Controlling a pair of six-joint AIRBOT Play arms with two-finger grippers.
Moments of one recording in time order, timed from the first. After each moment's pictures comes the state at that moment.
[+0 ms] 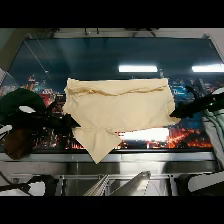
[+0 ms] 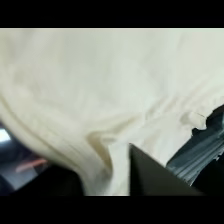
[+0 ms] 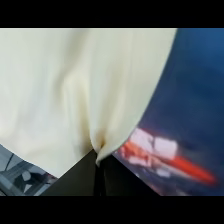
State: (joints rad) left arm 0.14 -1.50 0.72 0.77 -1.12 -1.22; right arm -0.43 -1.76 1.16 -0.96 1.39 0.96
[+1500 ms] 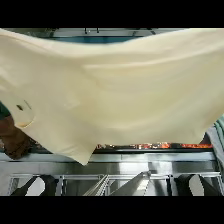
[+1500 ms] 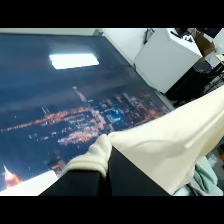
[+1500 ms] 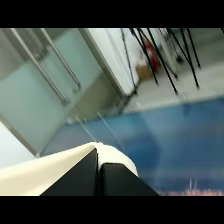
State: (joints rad) left arm 0.55 -1.00 1.54 0.27 -1.59 -1.12; right arm -0.74 -0.75 1.19 -0.16 1.25 1.02
